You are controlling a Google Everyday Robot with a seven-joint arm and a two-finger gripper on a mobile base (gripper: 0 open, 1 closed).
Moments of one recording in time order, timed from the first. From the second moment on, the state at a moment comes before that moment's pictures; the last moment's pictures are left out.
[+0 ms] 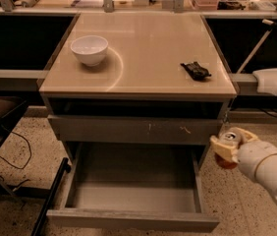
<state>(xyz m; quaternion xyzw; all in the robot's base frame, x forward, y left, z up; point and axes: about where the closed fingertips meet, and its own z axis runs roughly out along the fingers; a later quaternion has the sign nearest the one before) 0.503 -0.260 0.740 -0.17 0.81 0.03 0.56</state>
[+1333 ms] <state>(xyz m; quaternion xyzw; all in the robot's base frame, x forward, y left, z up) 0.644 -0.315 0.979 -0.08 0.74 -0.06 0.67</state>
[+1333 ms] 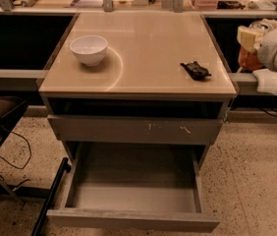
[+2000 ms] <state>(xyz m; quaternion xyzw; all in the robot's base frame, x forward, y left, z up) 0.708 -0.180 0.999 -0.16 0.73 0.07 0.67</state>
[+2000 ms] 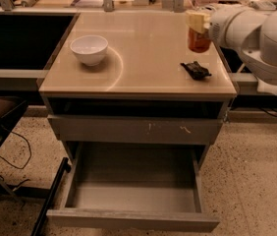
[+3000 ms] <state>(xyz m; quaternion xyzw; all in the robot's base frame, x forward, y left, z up) 0.717 -0.029 0.924 -0.26 0.70 0.29 0.60</state>
